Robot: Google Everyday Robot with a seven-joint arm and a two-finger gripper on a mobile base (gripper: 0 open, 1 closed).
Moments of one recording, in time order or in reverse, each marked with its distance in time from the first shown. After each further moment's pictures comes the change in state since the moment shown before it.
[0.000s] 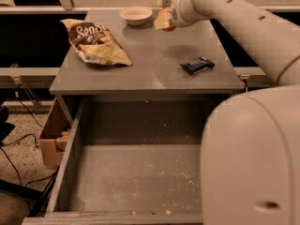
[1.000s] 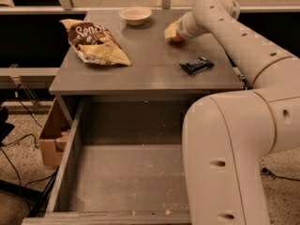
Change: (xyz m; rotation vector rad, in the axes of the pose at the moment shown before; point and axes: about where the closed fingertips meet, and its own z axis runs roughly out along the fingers) arm 0.039 -0.060 0.070 0.064 0.035 0.198
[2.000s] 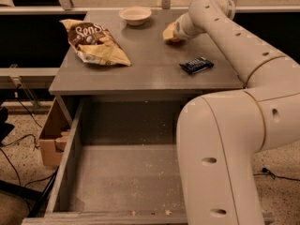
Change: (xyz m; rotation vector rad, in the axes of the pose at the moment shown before) arm 0.008 0.006 0.011 -0.008 0.042 0.024
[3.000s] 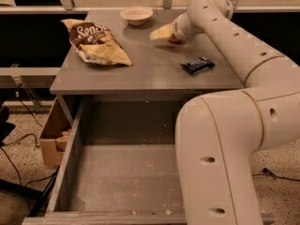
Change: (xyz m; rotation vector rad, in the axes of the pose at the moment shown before) arm 0.001 0.001 0.002 -0.002 0.004 0.000
